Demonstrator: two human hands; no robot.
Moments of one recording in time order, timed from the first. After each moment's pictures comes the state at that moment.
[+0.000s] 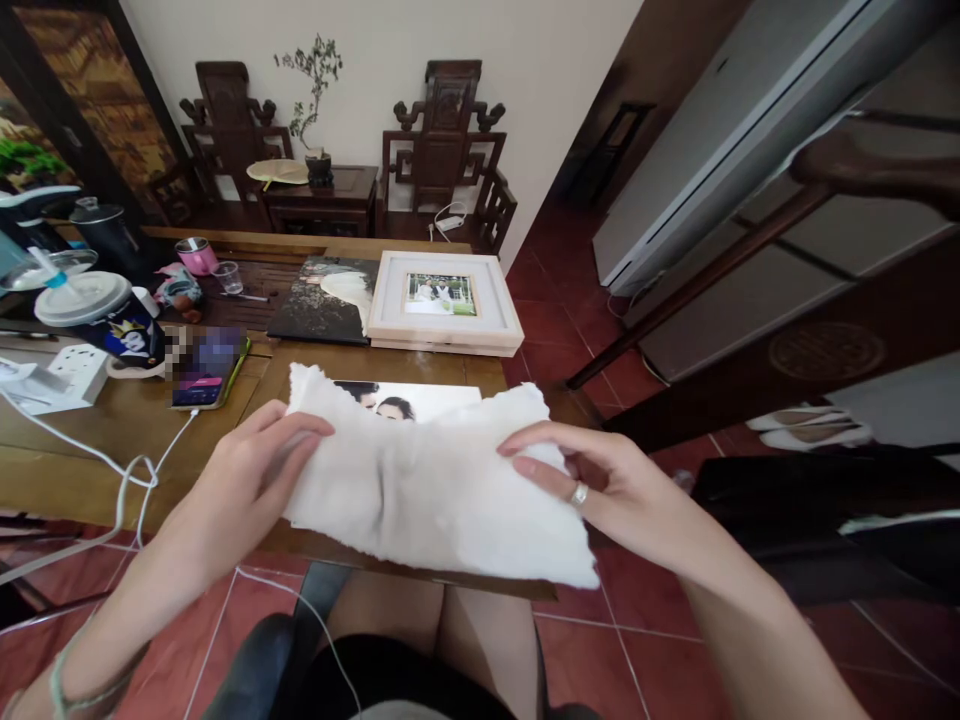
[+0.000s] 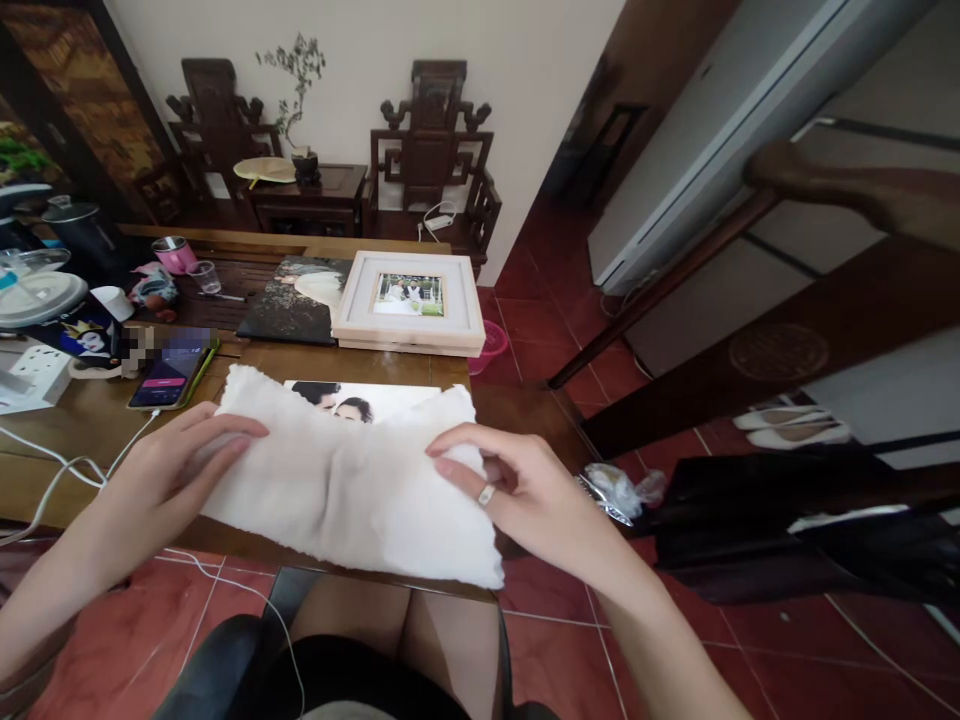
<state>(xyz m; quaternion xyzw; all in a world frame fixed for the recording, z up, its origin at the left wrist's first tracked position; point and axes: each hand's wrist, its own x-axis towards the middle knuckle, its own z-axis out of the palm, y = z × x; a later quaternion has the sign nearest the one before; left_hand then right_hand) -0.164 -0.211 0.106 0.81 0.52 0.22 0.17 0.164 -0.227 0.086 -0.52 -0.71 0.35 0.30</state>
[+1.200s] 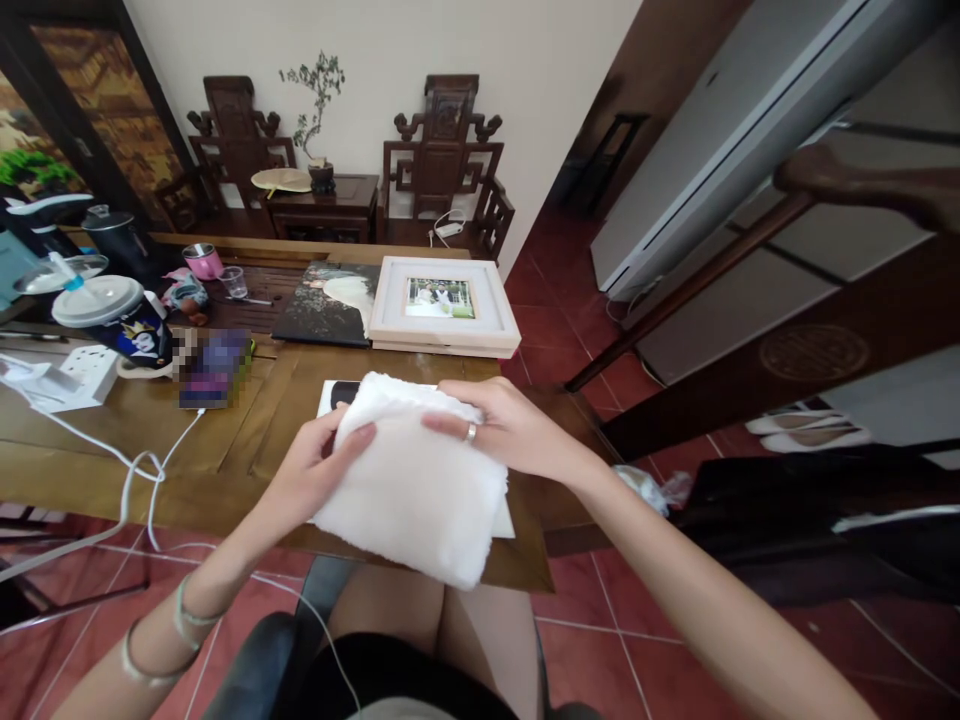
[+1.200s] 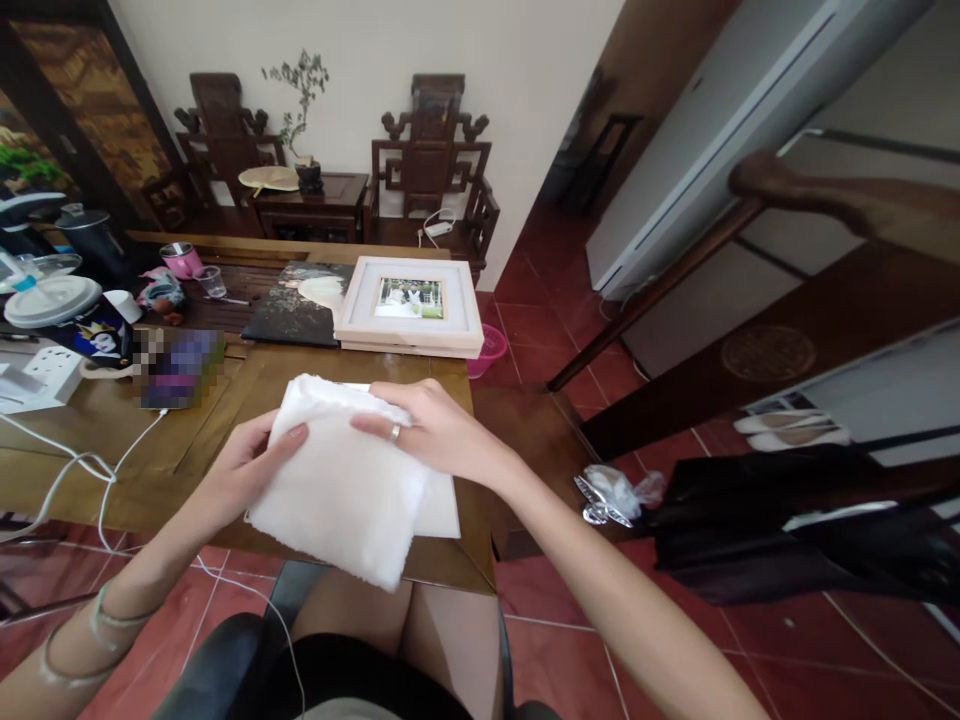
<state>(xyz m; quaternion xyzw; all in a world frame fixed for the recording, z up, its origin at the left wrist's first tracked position) -0.122 -0.201 0.071 0.68 0.49 0.33 0.44 0.113 -0.172 0.093 -0.38 -0.81 0.35 0.28</state>
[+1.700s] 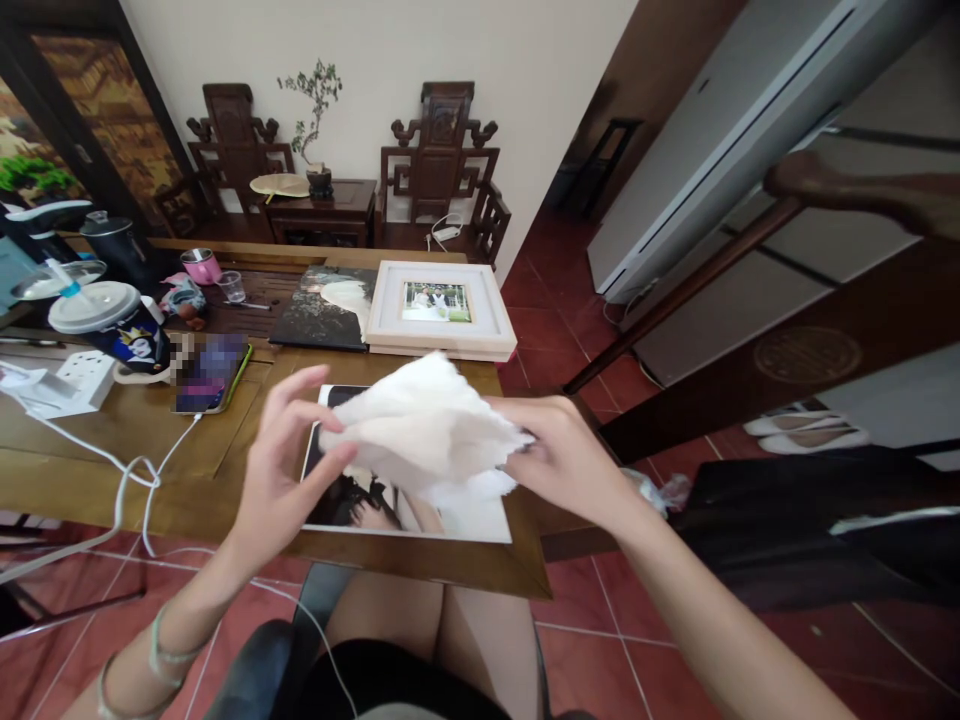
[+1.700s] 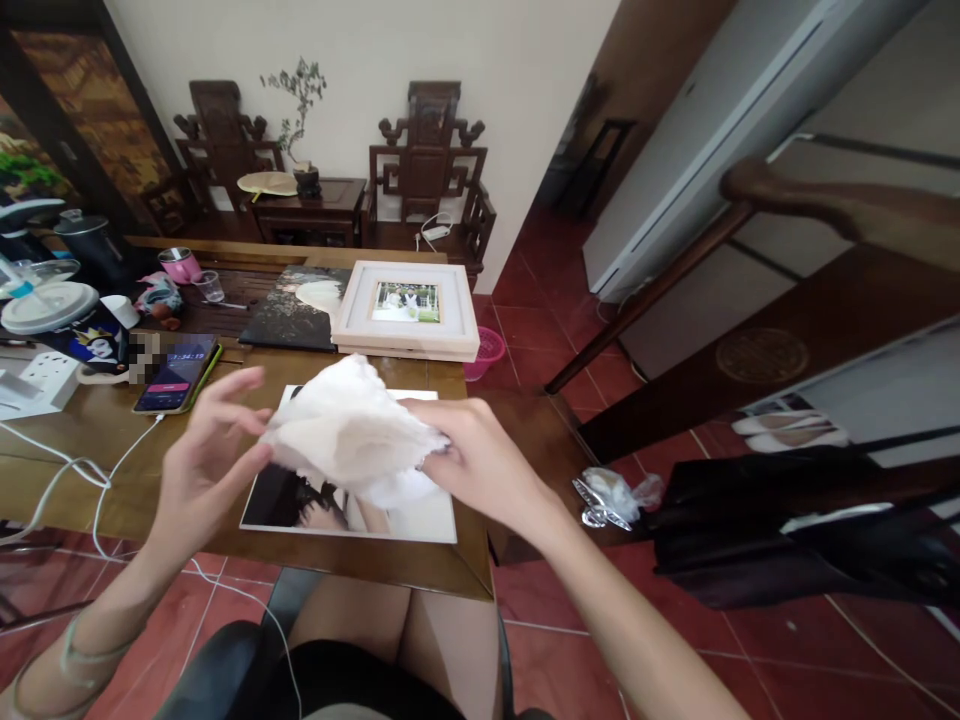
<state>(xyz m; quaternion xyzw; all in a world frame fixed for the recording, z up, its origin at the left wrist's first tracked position) -0.128 -0.211 0.080 0.67 0.42 0.51 0.33 0.138 -0.196 0.094 -0.39 -0.82 0.25 0.34</state>
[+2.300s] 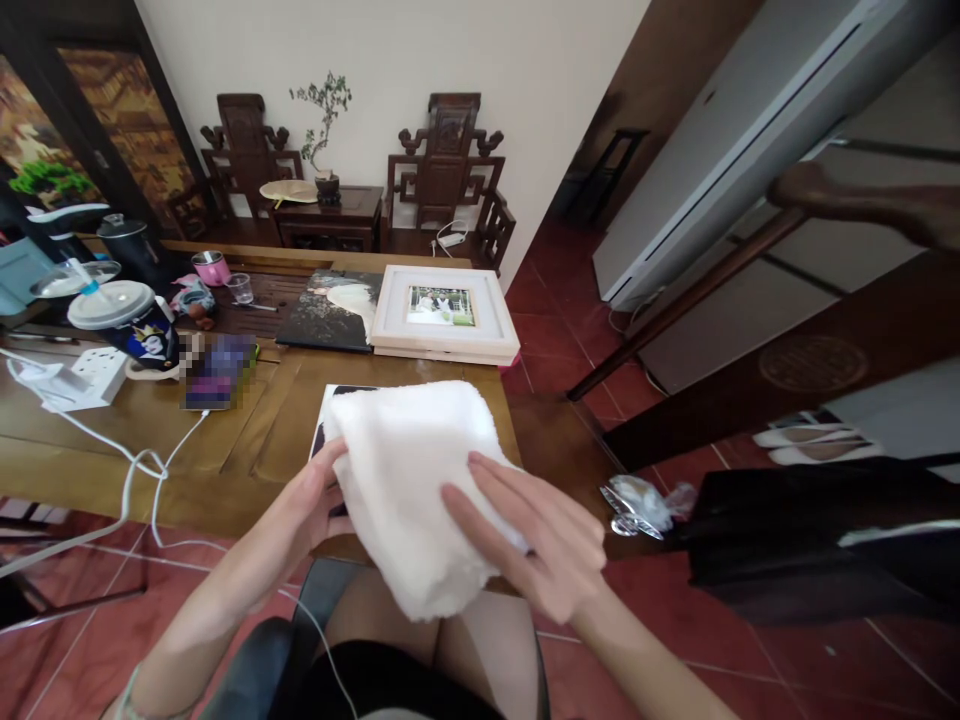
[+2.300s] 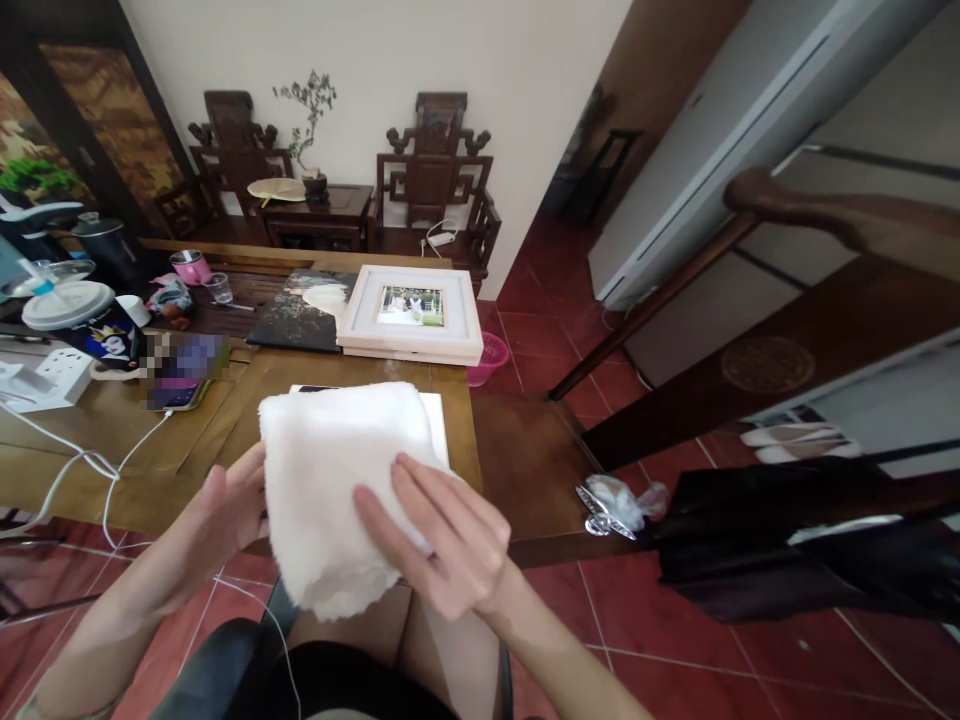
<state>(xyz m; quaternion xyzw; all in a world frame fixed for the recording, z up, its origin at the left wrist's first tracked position) -0.133 -0.249 0.080 0.44 0.36 0.38 0.73 0.116 -0.251 0.056 -0.28 -0.82 -0.25 0.42</state>
